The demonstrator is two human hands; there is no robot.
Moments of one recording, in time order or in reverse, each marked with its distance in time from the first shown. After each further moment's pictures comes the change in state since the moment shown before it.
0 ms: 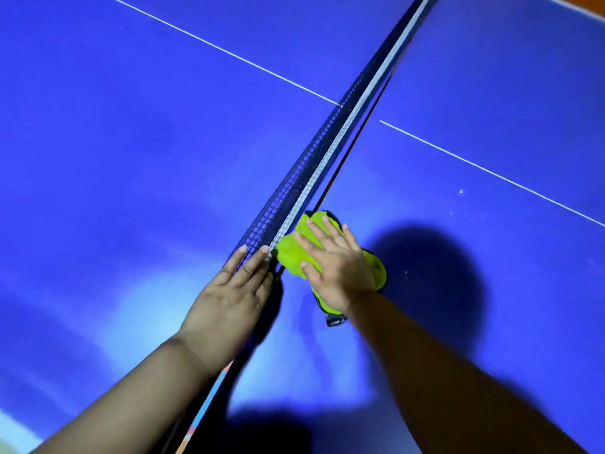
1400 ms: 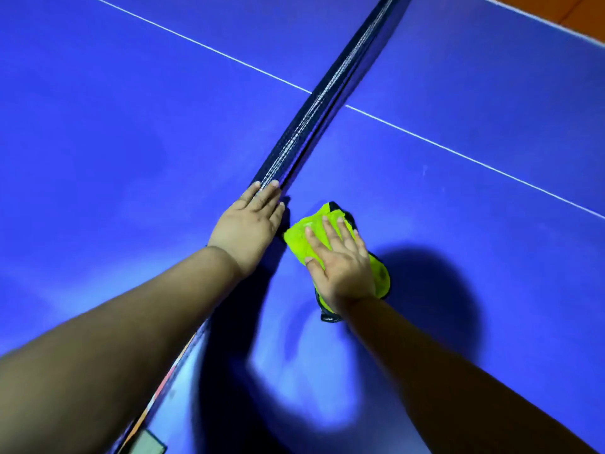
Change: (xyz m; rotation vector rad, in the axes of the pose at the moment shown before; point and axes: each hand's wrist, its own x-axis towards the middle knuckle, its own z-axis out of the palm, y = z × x) left_hand 0.084 0.034 -0.016 0.225 -0.128 -0.017; right_hand -0.078 0.027 -0.010 -0.063 0.064 0.181
